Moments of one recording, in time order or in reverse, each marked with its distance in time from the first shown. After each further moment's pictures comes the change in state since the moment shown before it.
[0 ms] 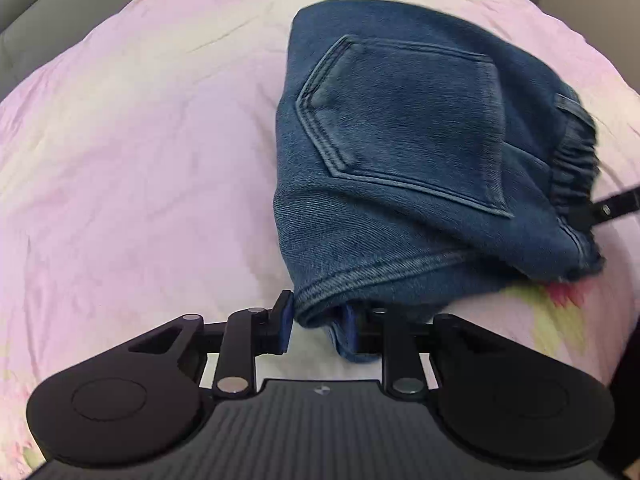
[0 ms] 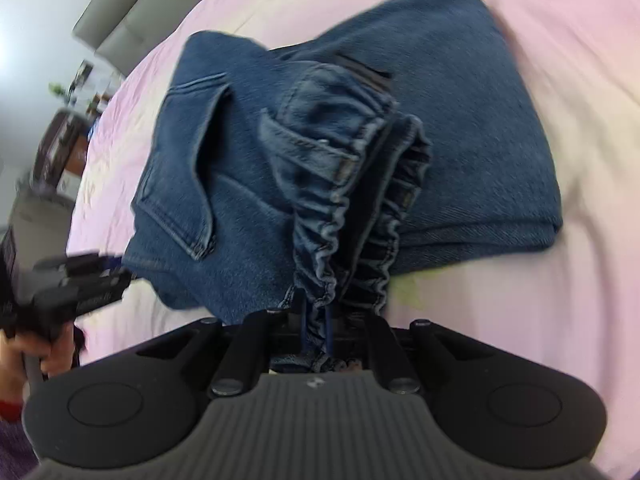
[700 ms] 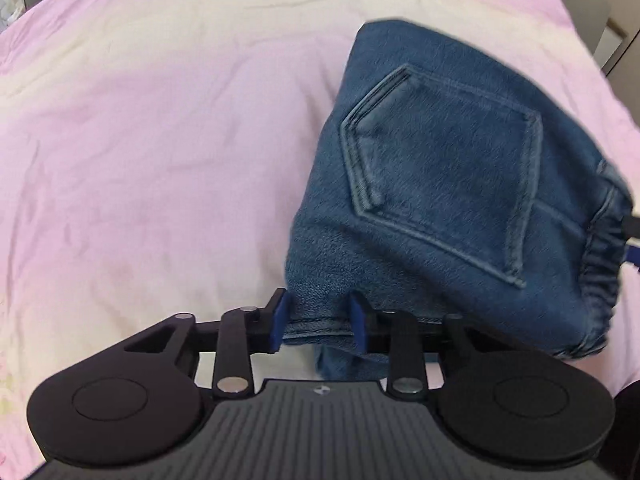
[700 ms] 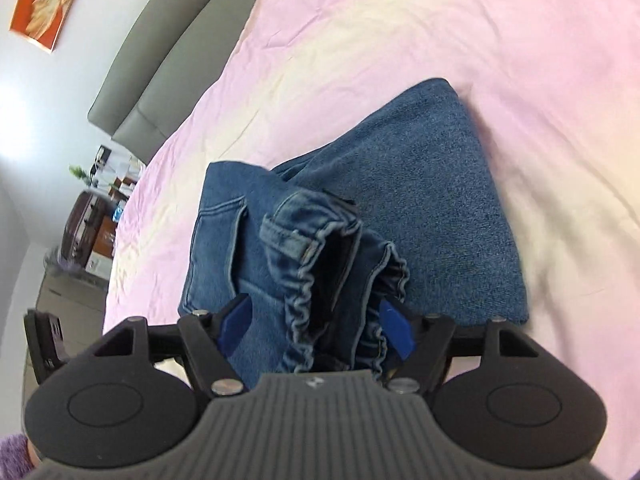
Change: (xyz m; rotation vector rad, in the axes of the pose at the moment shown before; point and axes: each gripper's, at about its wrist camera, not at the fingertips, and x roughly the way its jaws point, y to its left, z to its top) left arm 0.016 0.014 0.013 -0.353 0.109 -0.012; right arm -0.037 -0.010 0.030 0.086 -0.192 0.088
